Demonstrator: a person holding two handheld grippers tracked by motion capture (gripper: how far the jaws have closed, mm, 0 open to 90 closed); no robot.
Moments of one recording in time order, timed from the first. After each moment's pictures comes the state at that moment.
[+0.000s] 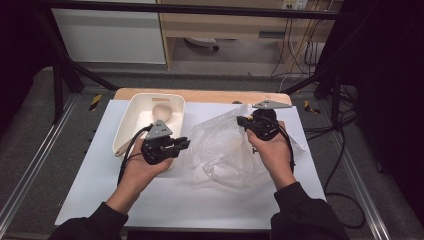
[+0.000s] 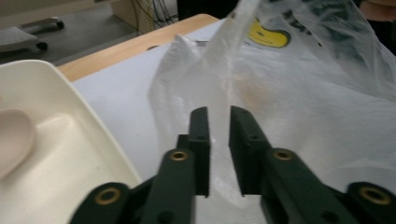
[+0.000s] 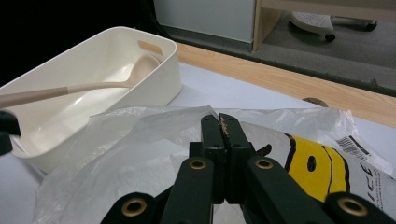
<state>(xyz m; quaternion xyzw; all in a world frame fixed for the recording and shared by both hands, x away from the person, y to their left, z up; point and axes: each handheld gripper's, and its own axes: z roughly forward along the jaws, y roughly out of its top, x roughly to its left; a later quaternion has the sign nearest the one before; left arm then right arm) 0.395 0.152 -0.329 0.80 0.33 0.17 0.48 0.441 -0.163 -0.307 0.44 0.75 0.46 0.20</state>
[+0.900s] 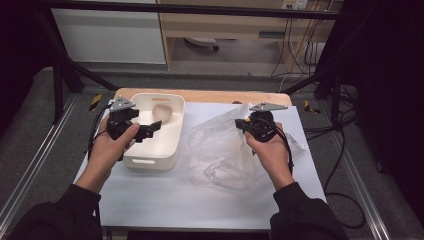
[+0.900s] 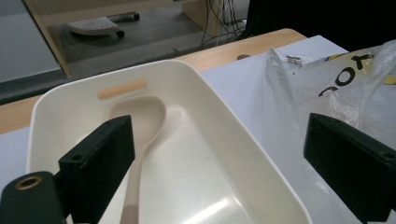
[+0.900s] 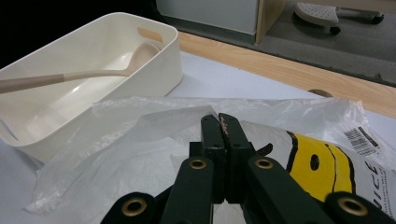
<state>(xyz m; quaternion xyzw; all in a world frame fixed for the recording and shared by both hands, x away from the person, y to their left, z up) 0.435 0.233 -0.303 0.75 0.43 0.22 0.45 0.444 -0.160 -0.317 0.43 0.76 0.45 0.19</state>
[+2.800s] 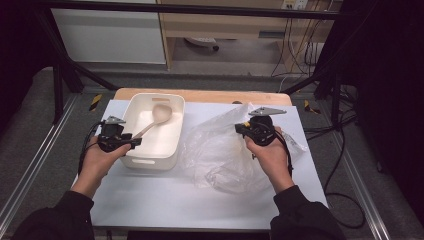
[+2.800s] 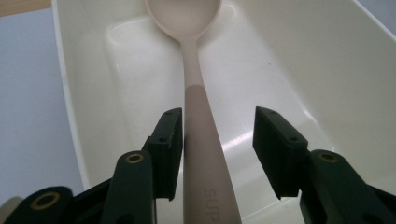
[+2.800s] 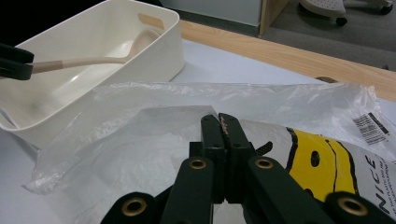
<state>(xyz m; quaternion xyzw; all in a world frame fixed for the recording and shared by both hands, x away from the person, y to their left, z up) 0.444 0.276 -0.371 0.78 0.49 0.18 0.34 0.441 -0.161 -0.330 0.44 0.76 0.44 0.18</state>
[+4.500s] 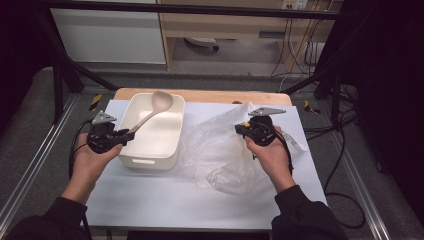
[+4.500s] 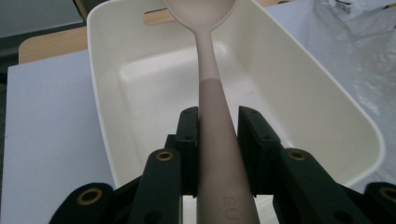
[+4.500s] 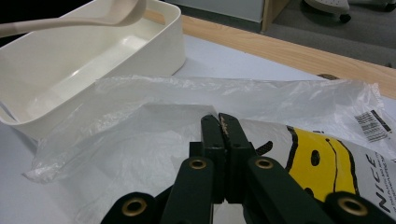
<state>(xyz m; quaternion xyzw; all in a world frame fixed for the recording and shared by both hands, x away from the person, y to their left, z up) 0.412 0.280 -0.330 0.77 0.47 0.21 0.38 0.442 -0.162 -0.331 0.43 0.77 0.44 0.18</state>
